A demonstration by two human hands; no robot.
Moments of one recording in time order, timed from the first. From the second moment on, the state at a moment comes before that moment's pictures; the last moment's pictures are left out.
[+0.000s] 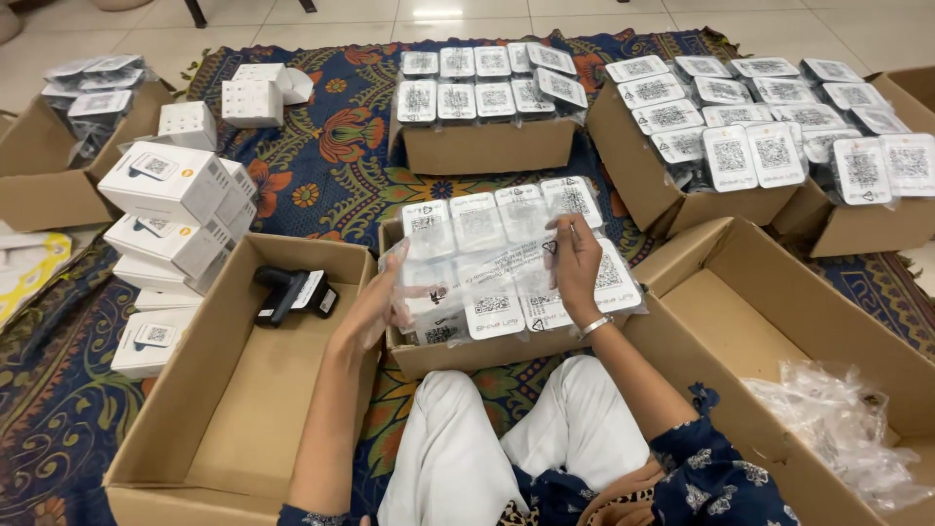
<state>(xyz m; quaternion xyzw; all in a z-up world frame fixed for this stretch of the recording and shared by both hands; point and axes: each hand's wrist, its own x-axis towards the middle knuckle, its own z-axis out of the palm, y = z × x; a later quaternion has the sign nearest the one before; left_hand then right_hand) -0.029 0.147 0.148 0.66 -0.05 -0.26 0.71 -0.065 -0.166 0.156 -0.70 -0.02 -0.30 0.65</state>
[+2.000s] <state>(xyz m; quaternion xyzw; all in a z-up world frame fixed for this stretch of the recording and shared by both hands) -0.074 0.339 0.011 0.93 0.01 0.38 0.06 0.181 0.353 -0.374 -0.39 0.37 0.07 0.84</state>
